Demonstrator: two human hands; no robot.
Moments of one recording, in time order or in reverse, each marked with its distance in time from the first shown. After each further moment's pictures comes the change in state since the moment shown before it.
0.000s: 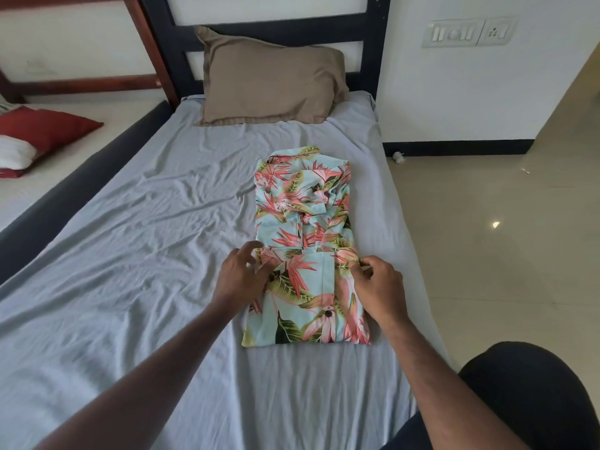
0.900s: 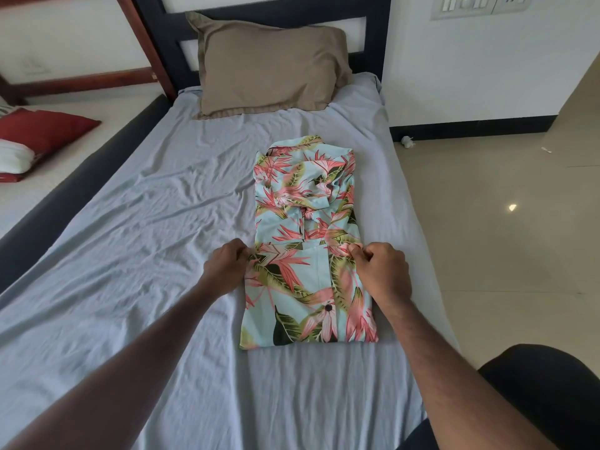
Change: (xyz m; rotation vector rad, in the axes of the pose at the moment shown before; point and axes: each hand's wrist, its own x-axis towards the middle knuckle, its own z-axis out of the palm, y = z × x) left_hand 0.054 -0.029 -0.006 0.128 -0.113 -0.104; right_hand 0.040 0.007 0.017 -0.148 -0.015 0.044
